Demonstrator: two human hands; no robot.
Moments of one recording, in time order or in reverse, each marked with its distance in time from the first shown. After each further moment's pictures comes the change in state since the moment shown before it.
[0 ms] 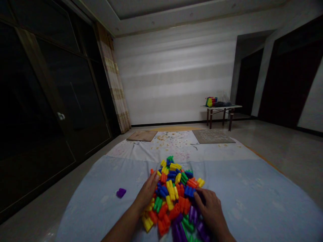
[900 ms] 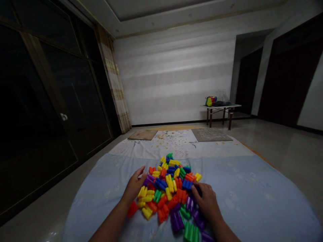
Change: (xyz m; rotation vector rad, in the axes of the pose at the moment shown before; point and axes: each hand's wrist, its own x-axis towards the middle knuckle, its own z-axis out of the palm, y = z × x) left_hand -0.006 -0.027 -0.044 0.104 0.223 -0.023; right_hand 0.001 0.005 0.002 0.023 -0.024 0.010
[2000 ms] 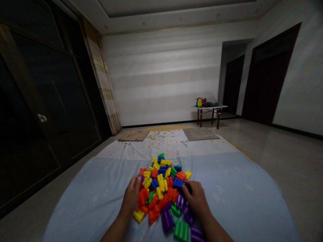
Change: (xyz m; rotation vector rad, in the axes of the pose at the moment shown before) left_hand -0.022 0.016 0.036 -0.287 0.115 -0.027; right_hand -0.002 -0.003 -0.001 0.050 0.030 -0.003
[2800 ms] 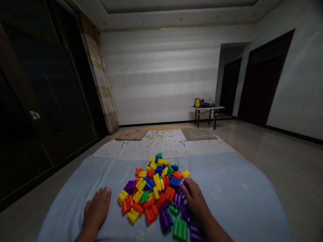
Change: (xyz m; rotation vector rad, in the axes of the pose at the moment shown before) left_hand 0.004 -0.083 -0.105 1.049 -0.005 -0.077; right_hand -0.010 0.008 0.003 0.019 -0.042 -0.010
